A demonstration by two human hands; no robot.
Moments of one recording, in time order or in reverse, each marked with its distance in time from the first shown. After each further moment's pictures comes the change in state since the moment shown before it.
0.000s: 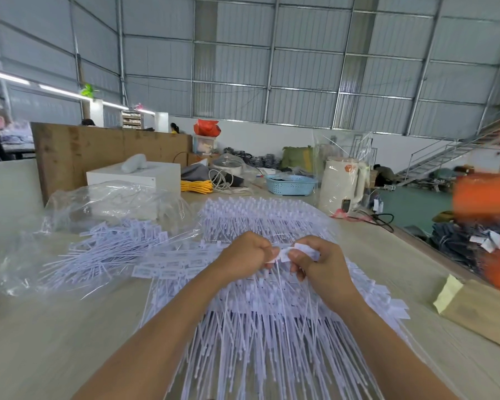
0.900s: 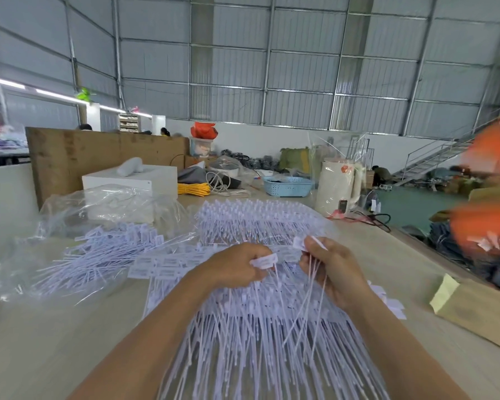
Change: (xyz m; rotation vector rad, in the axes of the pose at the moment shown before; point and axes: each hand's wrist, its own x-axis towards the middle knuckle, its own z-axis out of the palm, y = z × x) left_hand -0.008 -0.003 -0.010 0.220 -0.234 0.034; right_hand 0.008 -0.004 -0.016 0.492 0.109 0.406
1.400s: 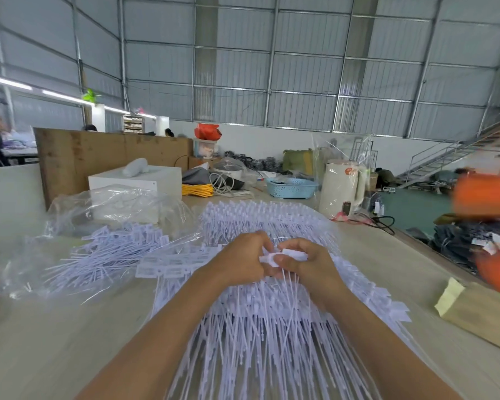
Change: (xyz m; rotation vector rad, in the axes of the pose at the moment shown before) left_hand 0.003 0.008 -0.001 0.169 0.222 0.032; right_hand 0.002 0.018 0.023 -0.396 -0.123 -0.163
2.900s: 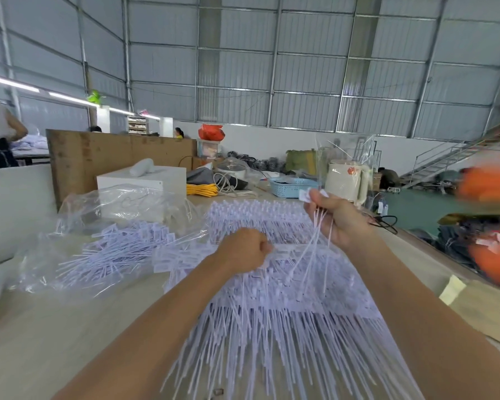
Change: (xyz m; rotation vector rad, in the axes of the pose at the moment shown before) left_hand 0.009 -0.010 -0.003 0.241 0.032 -0.049; right_hand 0.053 -0.062 -0.033 0.733 -0.004 0.191
